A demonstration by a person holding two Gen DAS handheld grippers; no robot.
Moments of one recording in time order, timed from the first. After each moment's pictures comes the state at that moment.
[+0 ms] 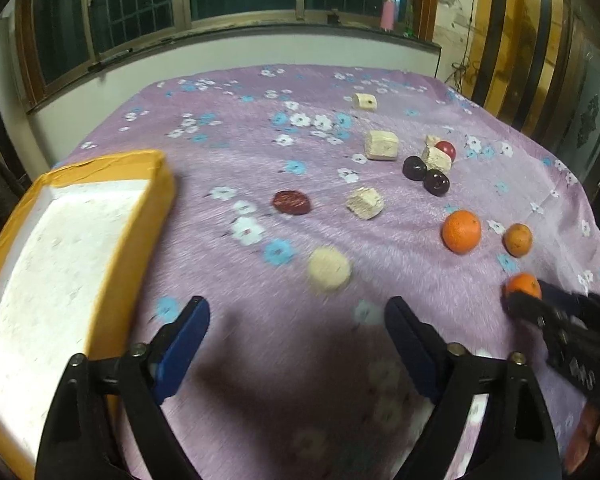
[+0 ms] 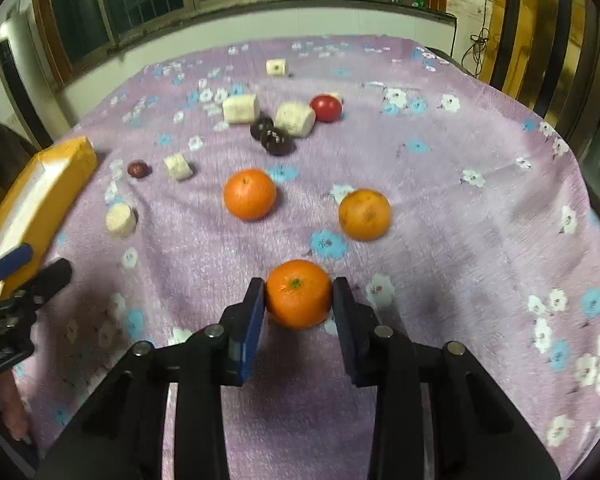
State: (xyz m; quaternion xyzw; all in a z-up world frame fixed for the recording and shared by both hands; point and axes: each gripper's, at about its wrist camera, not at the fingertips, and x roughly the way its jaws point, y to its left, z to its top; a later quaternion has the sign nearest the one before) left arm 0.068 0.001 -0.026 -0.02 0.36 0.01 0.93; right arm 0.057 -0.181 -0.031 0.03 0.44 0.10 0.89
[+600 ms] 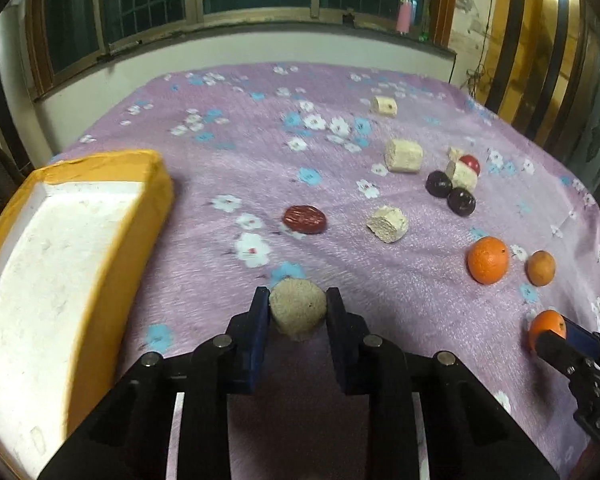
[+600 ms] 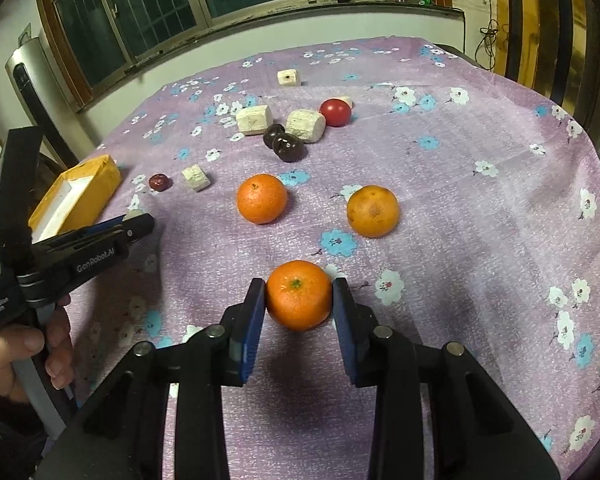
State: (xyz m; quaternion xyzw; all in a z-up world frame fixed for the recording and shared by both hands) left arm 0.072 0.018 -0.019 0.05 0.36 0.06 0.93; right arm 0.052 -0.192 -0.034 0.07 0.43 0.15 0.89
